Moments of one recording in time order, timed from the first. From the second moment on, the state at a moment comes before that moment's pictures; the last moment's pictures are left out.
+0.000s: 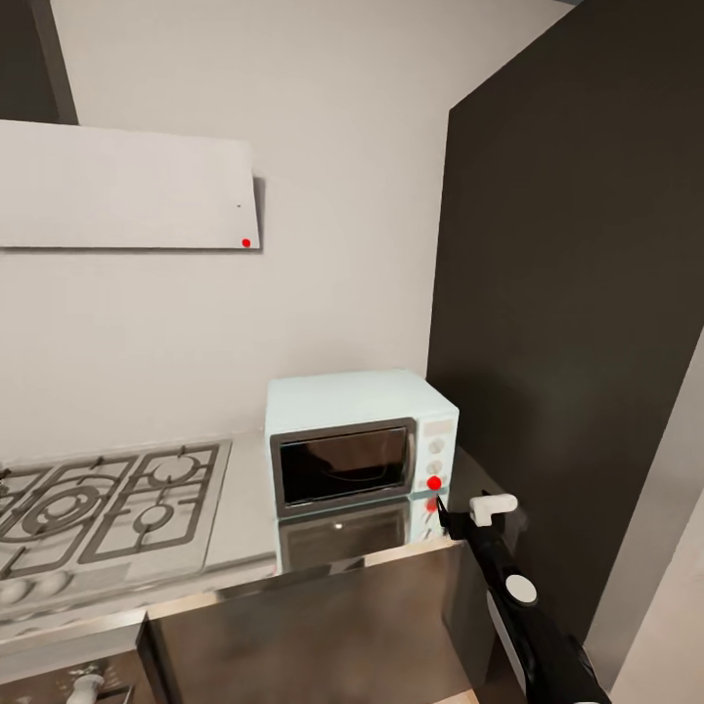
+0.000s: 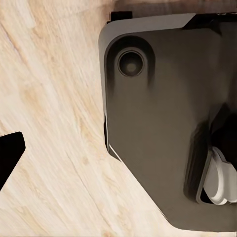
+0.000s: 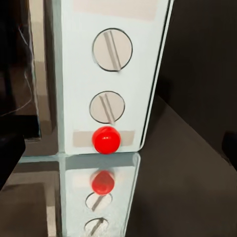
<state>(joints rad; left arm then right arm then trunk) -0.15 0.03 -0.03 -0.02 0.00 0.30 -0.01 -0.40 0.04 -0.12 -0.92 0.20 -0.19 0.08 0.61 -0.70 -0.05</state>
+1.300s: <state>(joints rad) -0.15 0.03 -0.03 -0.02 0.00 0.25 -0.01 -0.40 0.04 -0.12 -0.76 0.20 -0.15 0.07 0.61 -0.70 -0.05</state>
